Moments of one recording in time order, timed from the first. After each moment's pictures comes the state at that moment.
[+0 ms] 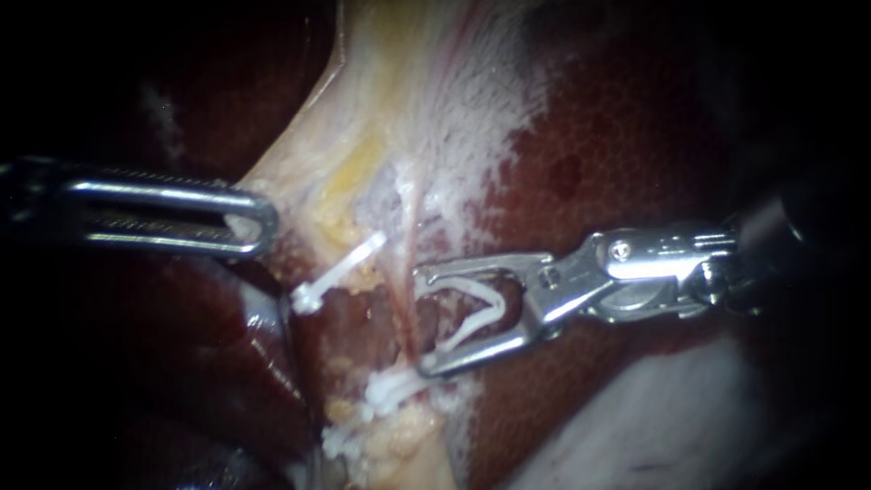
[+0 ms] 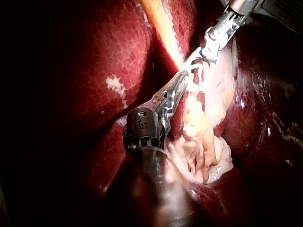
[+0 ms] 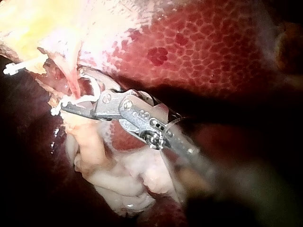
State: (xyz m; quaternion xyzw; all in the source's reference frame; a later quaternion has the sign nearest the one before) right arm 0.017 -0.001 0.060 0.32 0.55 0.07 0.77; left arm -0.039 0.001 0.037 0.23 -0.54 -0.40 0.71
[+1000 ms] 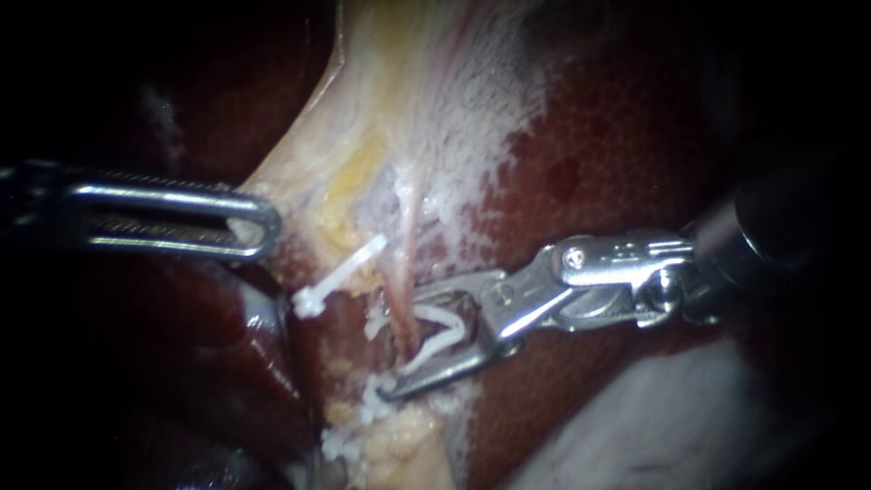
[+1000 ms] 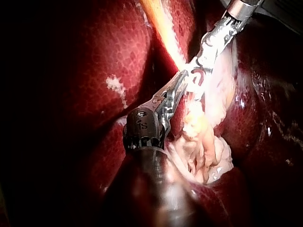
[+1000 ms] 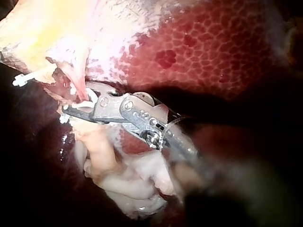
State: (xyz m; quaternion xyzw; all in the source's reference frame) right arm 0.018 -0.001 0.061 0.34 0.54 0.08 0.77; left arm -0.039 0.001 0.038 0.23 -0.54 -0.40 0.71
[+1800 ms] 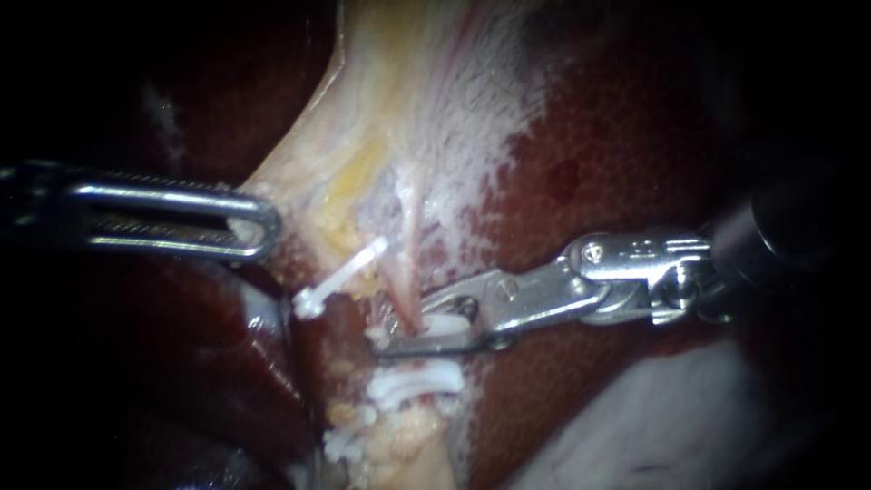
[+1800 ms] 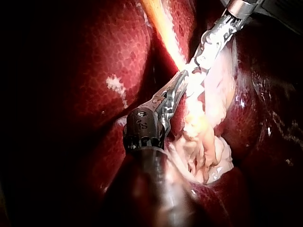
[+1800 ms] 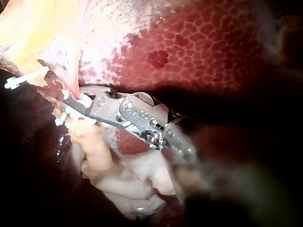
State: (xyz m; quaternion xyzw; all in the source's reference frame) right arm 0.018 -0.001 0.061 0.34 0.54 0.08 0.77; left arm -0.039 0.001 0.038 0.23 -0.54 -0.40 0.71
